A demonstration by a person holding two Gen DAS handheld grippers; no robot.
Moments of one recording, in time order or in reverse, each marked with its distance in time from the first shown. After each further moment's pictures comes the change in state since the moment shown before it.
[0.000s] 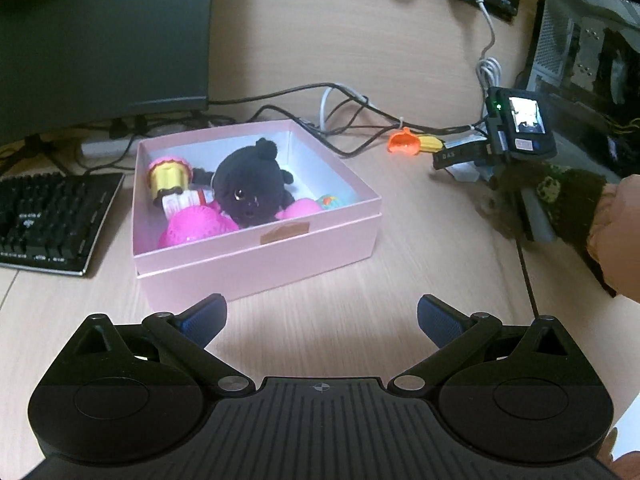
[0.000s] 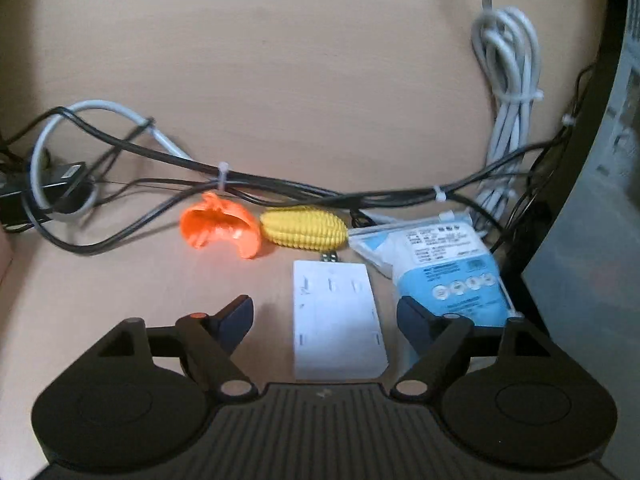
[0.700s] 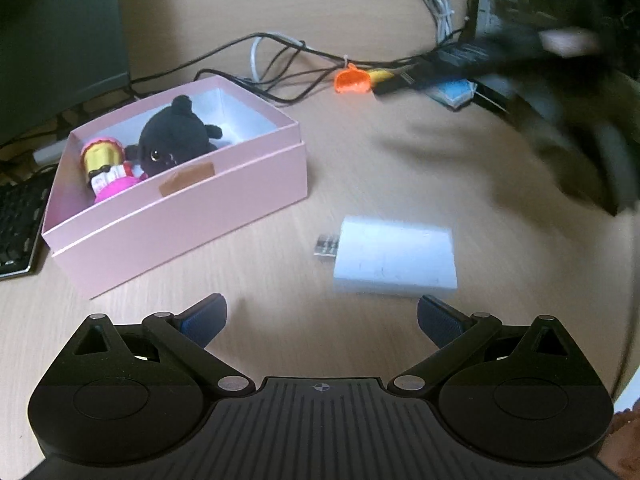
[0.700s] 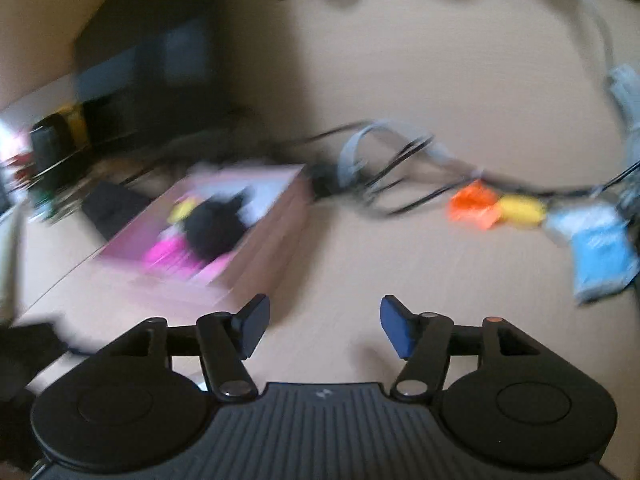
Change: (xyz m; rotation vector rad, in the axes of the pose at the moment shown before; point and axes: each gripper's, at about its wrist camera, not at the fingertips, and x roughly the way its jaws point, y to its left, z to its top) left arm 0.035 -0.049 -0.030 0.175 0.105 -0.017; right arm -0.136 0.029 -0.036 -0.083 -0.124 0.491
